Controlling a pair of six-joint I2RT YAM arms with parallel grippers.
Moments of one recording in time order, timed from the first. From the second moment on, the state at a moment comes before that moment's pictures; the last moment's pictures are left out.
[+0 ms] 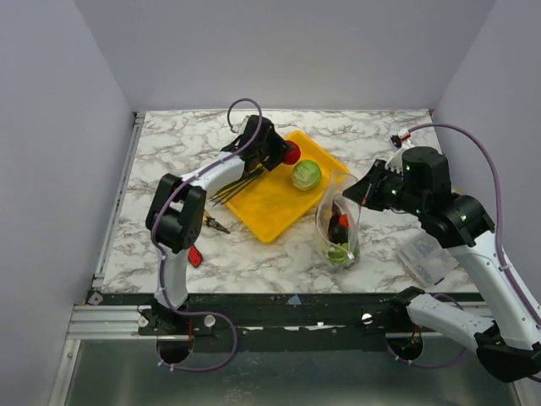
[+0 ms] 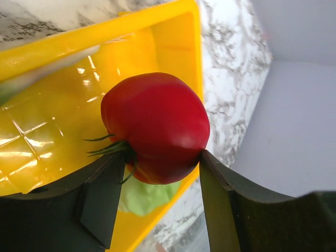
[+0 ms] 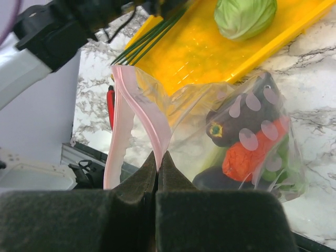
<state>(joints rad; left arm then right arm) -0.49 2.07 1.58 -0.14 0.04 -1.26 0.51 0.97 1.29 -0.84 -0.11 0.66</state>
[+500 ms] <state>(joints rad) -0.46 1.47 1.15 -0.02 0.49 -1.06 0.51 0.95 1.26 -0.82 -0.10 0.70</state>
